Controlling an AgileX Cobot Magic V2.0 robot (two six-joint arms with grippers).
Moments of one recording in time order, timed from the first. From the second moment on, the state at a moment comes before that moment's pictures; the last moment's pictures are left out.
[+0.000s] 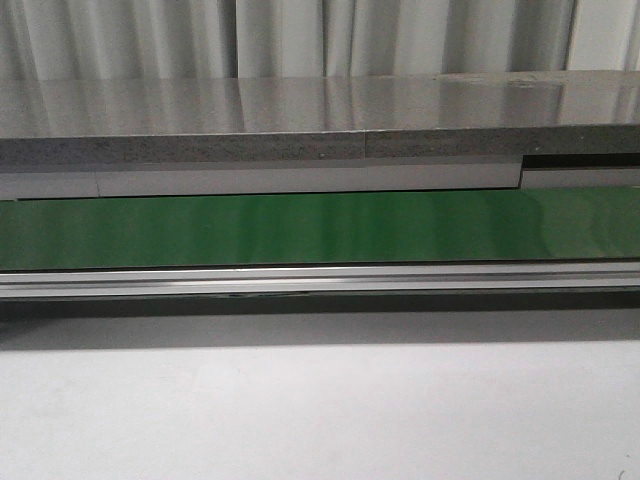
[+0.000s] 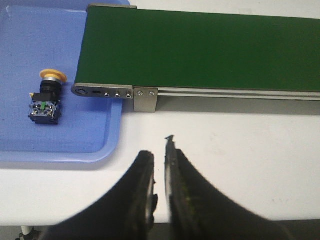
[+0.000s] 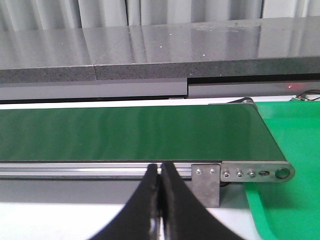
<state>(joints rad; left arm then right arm) 0.01 0.53 -0.69 -0.06 0.97 -0.06 0.07 -0.01 0.03 0.02 0.12 0.04</state>
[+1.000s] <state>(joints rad) 0.04 0.86 -0.87 -0.02 0.98 -0.09 0.07 -0.01 0.03 0.02 0.12 0.04</state>
